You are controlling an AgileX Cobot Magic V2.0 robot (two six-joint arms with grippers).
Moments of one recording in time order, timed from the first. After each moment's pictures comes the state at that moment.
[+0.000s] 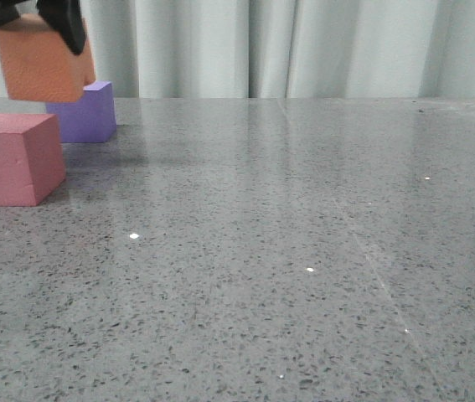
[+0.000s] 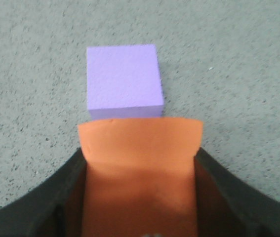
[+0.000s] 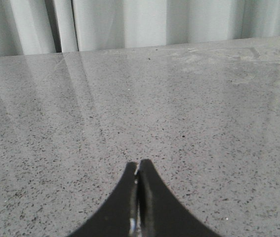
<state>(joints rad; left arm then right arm) -0.47 1.54 -1.28 0.52 0.67 -0.75 0.03 -0.01 0.03 -0.04 0.14 0.16</state>
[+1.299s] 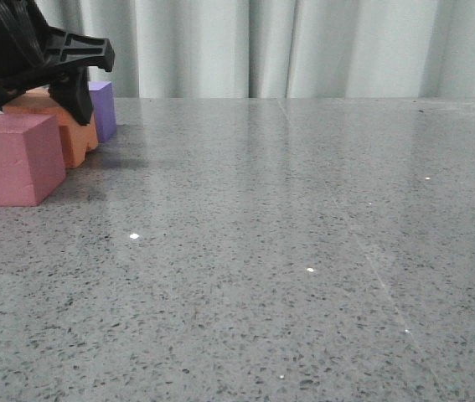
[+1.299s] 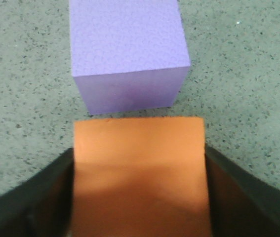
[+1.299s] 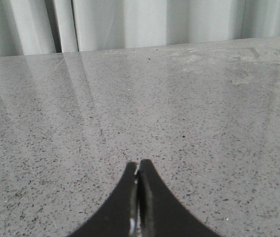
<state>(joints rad) -0.40 1.64 -1.17 0.39 0.48 -0.61 0.03 -0.01 0.03 -0.04 0.14 0.16</state>
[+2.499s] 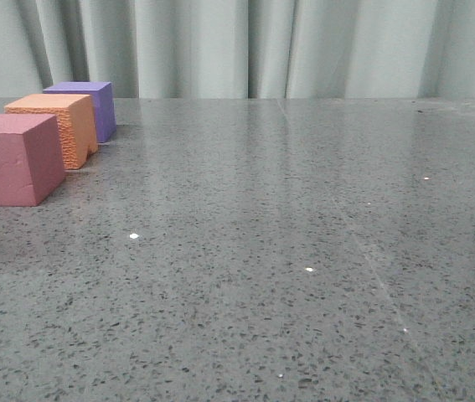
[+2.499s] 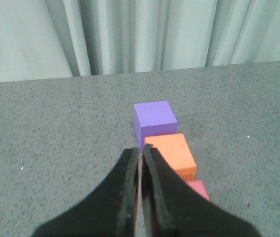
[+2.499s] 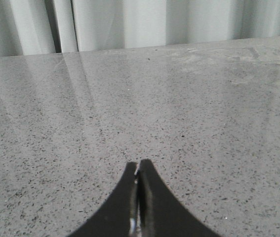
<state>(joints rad) -0.40 0.70 -0.77 0.52 0.49 -0.57 0.03 -0.01 0.03 -0.04 0.14 0.16</state>
